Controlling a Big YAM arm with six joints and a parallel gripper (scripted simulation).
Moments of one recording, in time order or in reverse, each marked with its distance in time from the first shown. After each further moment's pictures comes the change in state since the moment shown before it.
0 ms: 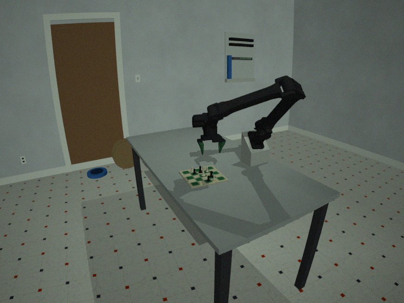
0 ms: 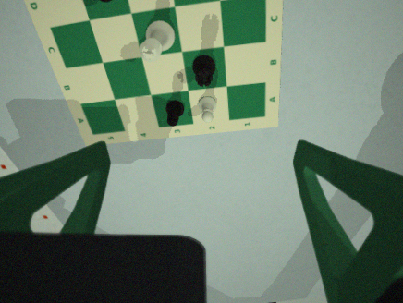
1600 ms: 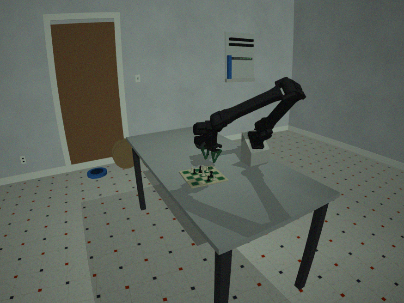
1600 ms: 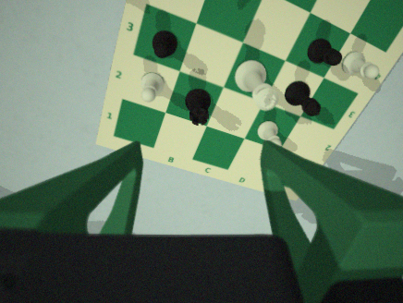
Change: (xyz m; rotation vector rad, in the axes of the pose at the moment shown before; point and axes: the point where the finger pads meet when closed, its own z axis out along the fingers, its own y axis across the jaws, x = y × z) arm 0.007 0.008 0.039 -0.041 -0.066 -2.060
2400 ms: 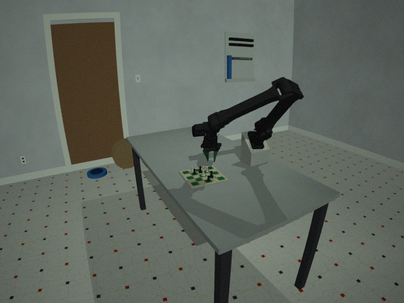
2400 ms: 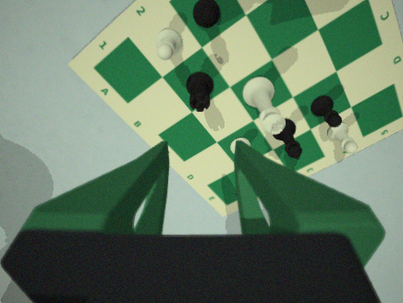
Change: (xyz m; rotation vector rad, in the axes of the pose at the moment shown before) arm 0.010 -0.001 0.006 -0.051 0.048 -0.575
